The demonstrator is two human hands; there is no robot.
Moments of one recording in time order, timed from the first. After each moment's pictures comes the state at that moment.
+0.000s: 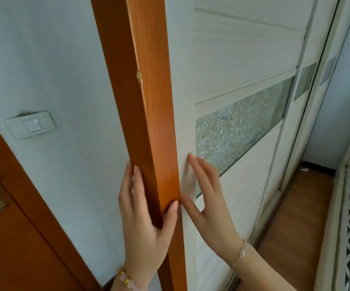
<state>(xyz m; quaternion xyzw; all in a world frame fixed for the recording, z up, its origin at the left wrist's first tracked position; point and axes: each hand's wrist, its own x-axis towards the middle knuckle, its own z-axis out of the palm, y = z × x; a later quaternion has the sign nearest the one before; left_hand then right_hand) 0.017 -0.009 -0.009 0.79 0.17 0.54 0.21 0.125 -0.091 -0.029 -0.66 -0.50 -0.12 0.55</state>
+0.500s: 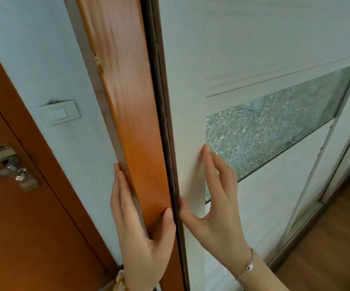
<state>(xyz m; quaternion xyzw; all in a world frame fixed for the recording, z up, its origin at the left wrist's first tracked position) 0.034 -0.027 -0.012 0.74 0.28 0.58 0.21 0.154 -0.078 -0.033 -0.61 -0.52 -0.21 0.56</state>
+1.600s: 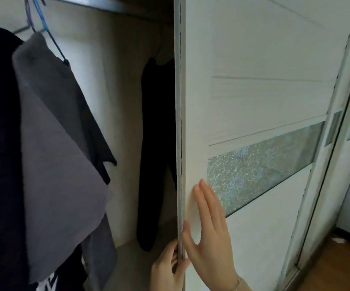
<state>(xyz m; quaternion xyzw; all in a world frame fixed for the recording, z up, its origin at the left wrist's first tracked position) 0.361 -0.058 -0.078 0.76 0.32 0.28 0.50 0.458 -0.119 -0.034 -0.63 -0.54 -0.28 0.49</state>
